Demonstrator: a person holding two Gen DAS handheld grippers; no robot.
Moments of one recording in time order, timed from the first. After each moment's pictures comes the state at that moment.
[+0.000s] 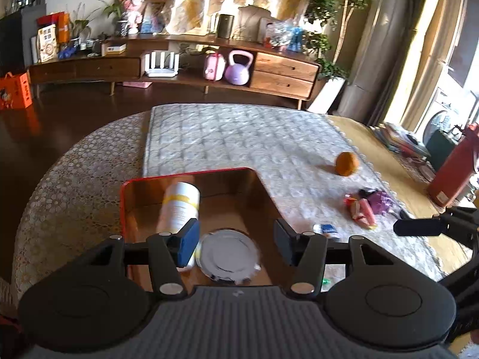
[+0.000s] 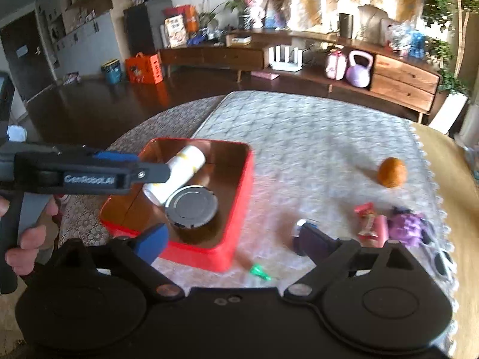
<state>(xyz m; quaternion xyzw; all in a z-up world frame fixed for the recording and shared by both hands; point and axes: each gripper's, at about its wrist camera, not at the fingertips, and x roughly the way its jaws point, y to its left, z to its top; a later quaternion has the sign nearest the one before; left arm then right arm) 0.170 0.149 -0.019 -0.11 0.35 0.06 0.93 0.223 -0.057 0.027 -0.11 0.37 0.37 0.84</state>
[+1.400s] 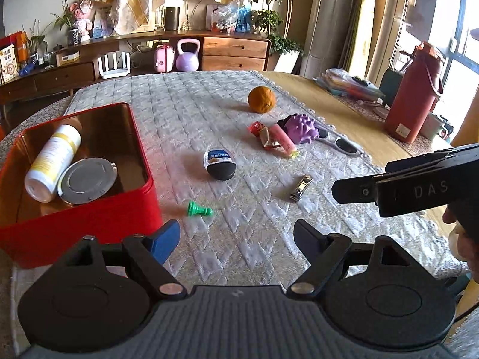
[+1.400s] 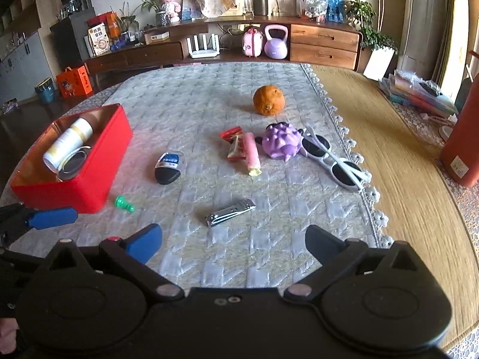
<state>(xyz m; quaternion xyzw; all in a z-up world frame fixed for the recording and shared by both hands) 0.155 -0.007 -0.102 -0.06 0.35 0.00 0.93 0.250 -0.176 -0.041 -0.08 0.41 0.25 0.87</state>
